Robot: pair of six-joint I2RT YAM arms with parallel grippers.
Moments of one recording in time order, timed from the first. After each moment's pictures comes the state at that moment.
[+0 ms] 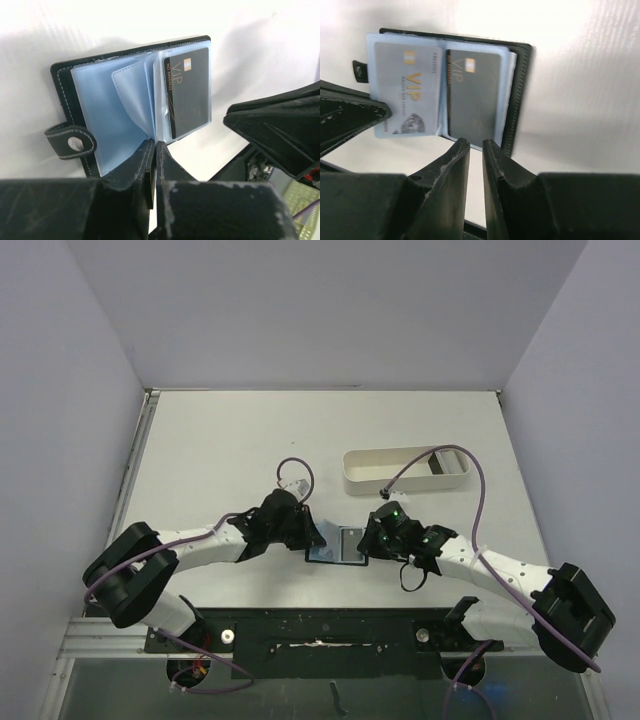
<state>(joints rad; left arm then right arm) -0.80 1.49 0.62 0.18 0.20 -0.89 0.77 1.15 0.56 -0.28 0.08 0.82</state>
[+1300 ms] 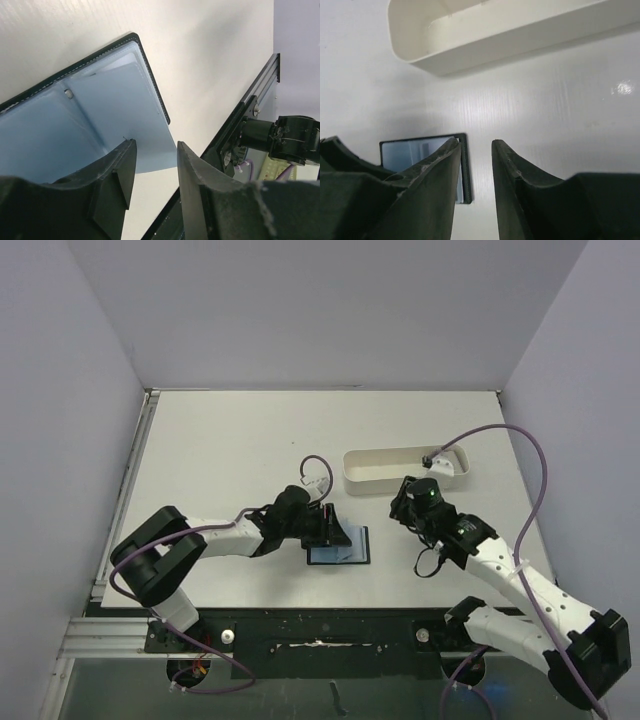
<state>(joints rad) -0.83 1.65 0.70 0.35 0.37 -0.88 0.64 0.92 0.68 -0.46 0.38 0.70</state>
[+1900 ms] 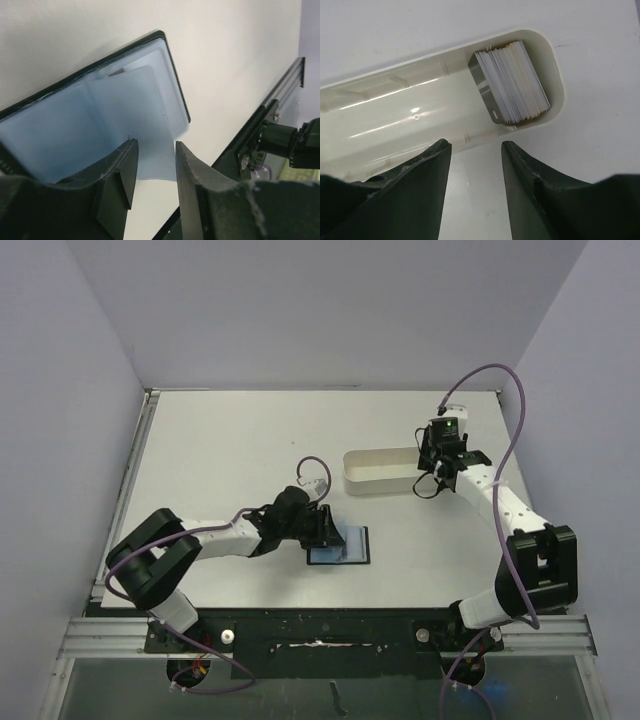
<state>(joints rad) -0.83 1.64 0.70 0.30 0.32 -0.83 0.21 1.42 1.05 -0.40 0.36 0.26</state>
